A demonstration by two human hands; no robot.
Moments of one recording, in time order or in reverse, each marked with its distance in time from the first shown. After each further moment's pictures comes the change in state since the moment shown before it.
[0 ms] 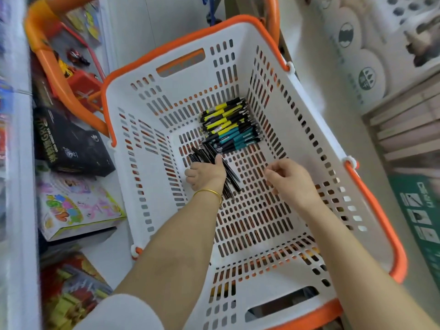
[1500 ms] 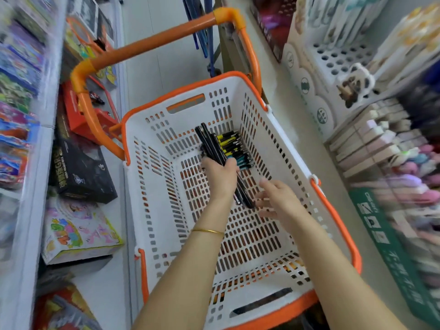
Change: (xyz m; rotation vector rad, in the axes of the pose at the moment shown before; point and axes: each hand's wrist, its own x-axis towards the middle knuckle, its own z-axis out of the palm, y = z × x) left_hand -0.121 0.034 -0.053 -0.843 -0.108 0.449; right_hand -0.029 -0.026 -0.022 0.384 -0.059 0.262
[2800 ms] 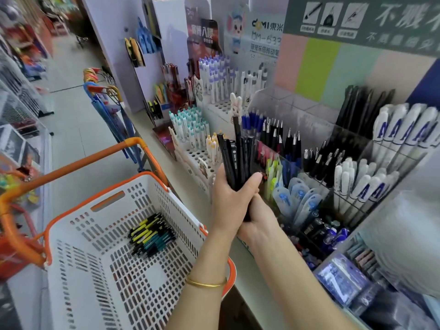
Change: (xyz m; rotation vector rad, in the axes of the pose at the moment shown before) left_hand -0.240 0.114 0.086 -0.170 -0.632 0.678; right_hand -0.172 -0.053 -0.128 1.426 -0.031 -0.320
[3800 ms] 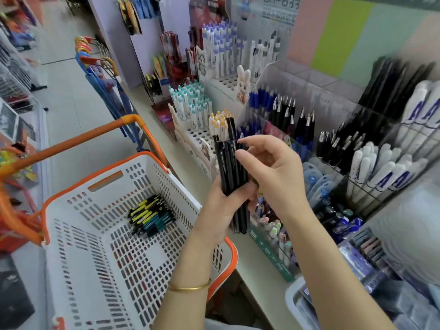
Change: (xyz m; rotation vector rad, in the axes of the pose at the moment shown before) left_hand -0.013 -0.028 -0.034 -0.399 -0.362 -0.214; right_hand -0.019 -0.037 0.009 -1.282 -0.254 -0.956
